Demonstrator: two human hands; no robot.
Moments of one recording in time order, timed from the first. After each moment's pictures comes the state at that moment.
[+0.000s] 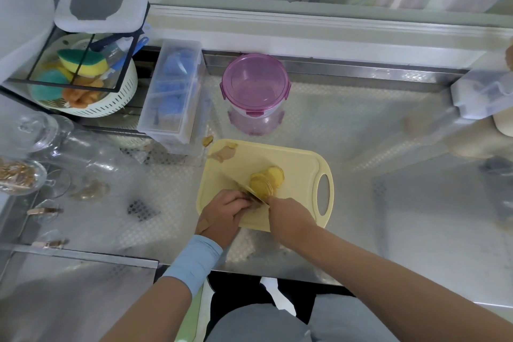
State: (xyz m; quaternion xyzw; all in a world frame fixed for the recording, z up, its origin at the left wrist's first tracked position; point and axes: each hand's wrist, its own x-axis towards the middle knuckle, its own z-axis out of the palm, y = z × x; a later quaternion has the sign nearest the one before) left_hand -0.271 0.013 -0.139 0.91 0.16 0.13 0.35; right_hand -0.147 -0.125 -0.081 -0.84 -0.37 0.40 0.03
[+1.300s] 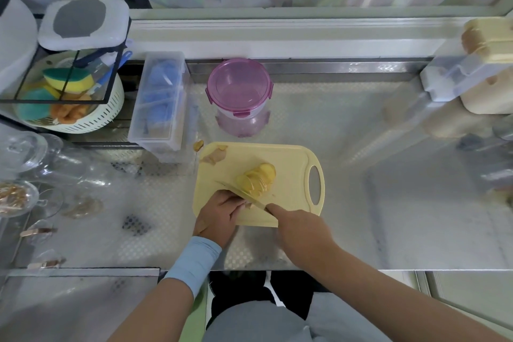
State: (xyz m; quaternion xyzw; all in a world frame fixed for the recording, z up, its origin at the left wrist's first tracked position) left_hand -0.273 0.015 -0.141 0.93 0.14 0.16 0.29; right_hand -0.178 -0.167 -0.040 -0.87 -0.35 0.33 0.04
